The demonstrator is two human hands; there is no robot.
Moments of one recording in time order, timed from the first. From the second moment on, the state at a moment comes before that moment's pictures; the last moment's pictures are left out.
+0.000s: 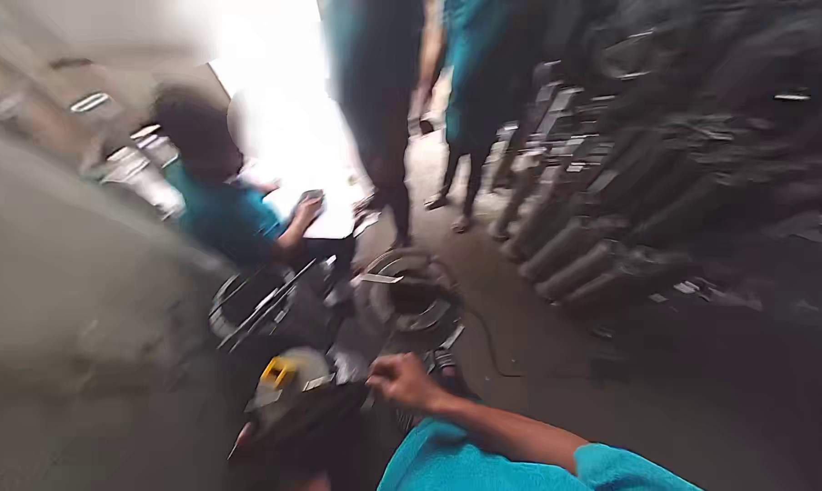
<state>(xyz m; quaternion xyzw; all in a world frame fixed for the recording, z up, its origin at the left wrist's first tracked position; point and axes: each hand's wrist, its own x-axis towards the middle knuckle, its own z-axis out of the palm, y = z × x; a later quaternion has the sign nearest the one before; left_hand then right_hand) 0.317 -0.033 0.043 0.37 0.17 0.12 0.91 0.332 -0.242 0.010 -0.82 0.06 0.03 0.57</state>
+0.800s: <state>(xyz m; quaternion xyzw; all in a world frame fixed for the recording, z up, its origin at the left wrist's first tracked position) 0.295 0.013 0.026 0.71 -0.13 0.05 0.69 0.343 -0.211 0.079 -0.82 -0.20 -0.06 0.53</state>
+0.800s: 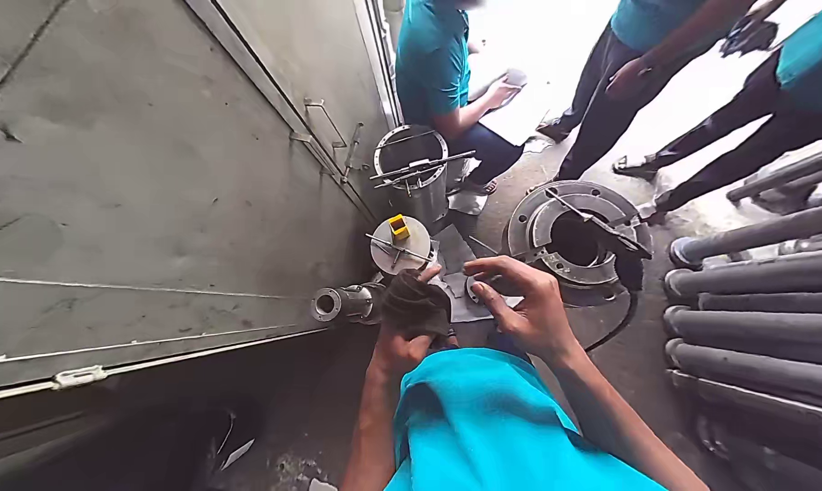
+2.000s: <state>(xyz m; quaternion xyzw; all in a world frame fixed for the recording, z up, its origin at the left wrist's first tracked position) 0.294 0.024 0.037 0.19 -0.02 0.02 0.98 0.335 -0.205 0.034 -0.71 -0.22 0.17 0.65</state>
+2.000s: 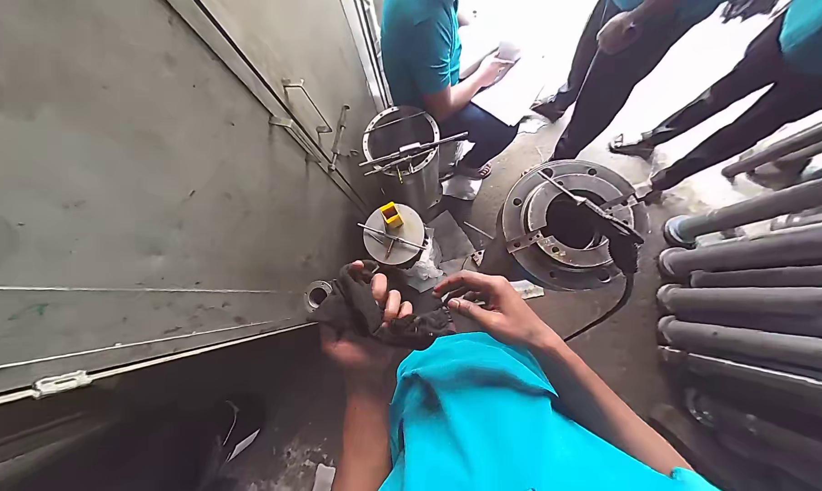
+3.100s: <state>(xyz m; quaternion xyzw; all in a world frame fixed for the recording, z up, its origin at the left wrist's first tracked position) 0.303 0.051 0.035 0.22 -0.03 0.12 0.97 0.342 -0.200 0.029 -0.79 -0.12 -0.07 0.60</state>
